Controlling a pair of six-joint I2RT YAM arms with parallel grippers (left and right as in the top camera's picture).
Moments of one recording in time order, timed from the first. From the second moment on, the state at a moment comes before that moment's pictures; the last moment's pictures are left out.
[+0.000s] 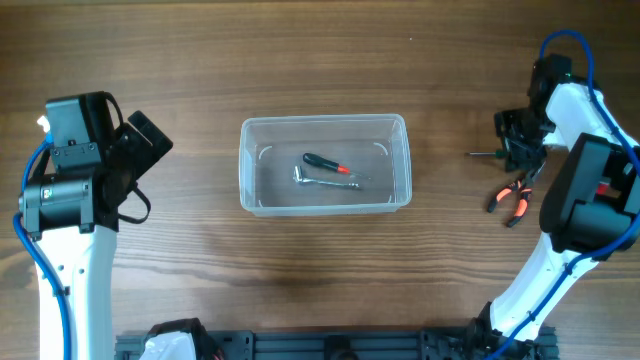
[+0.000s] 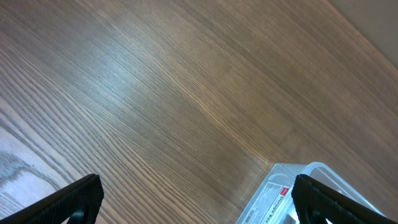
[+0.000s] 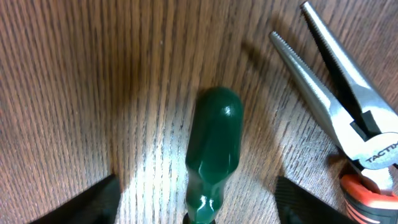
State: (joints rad) left arm 0.14 1.19 1.24 -1.01 -0.15 -0.58; right arm -0.27 2.13 1.50 -0.91 0.02 1.18
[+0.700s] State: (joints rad) left arm 0.14 1.19 1.24 -1.01 -0.15 -0.58; right arm -0.27 2.13 1.49 -0.88 0.02 1.07
